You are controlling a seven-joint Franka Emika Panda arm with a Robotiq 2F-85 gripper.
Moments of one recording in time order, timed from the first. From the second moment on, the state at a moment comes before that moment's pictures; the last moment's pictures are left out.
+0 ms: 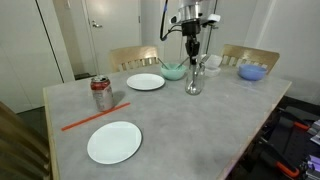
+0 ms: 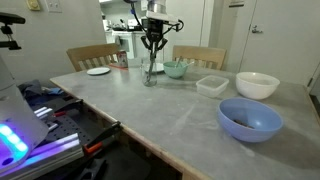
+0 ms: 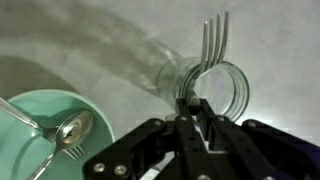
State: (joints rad) arm -0.02 0.35 0.07 -1.98 -0.09 2.10 -0.88
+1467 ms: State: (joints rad) arm 0.03 0.29 0.07 -1.91 -0.14 1.92 -0.83
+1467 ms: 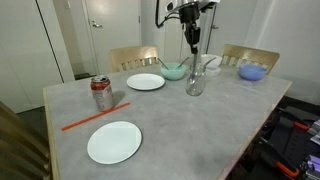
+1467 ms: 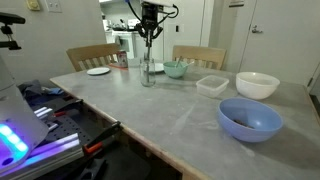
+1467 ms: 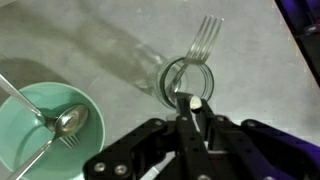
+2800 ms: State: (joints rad) arm 0.12 0.12 0.13 -1.89 -0.19 1.77 -0.81
